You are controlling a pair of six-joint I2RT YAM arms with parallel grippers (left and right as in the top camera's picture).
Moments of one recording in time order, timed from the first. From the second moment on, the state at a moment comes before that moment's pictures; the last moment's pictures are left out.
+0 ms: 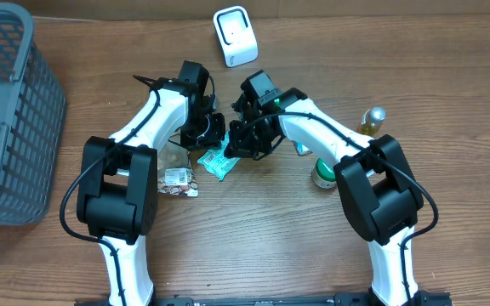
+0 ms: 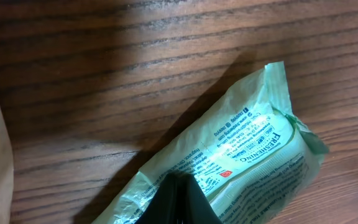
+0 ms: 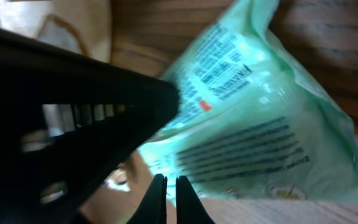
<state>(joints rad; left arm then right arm) -0.25 2.11 1.51 -0.89 0.32 -0.31 0.55 2.17 1.58 -0.71 -0.57 0.52</state>
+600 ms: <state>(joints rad) -0.22 2.13 1.61 -0.94 0.32 -0.31 0.55 2.14 1.46 -0.68 -0.49 0.57</state>
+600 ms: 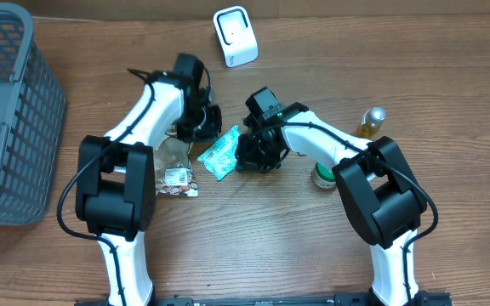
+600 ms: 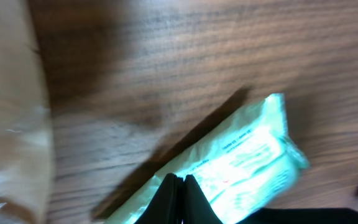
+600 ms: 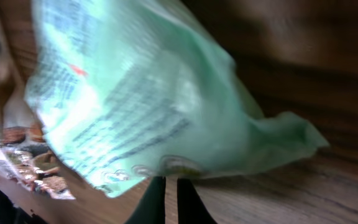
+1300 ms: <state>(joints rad) -0.21 2.13 1.58 -1.13 0.30 -0.26 0.44 2.08 1.58 -0.71 -0.36 0.38</state>
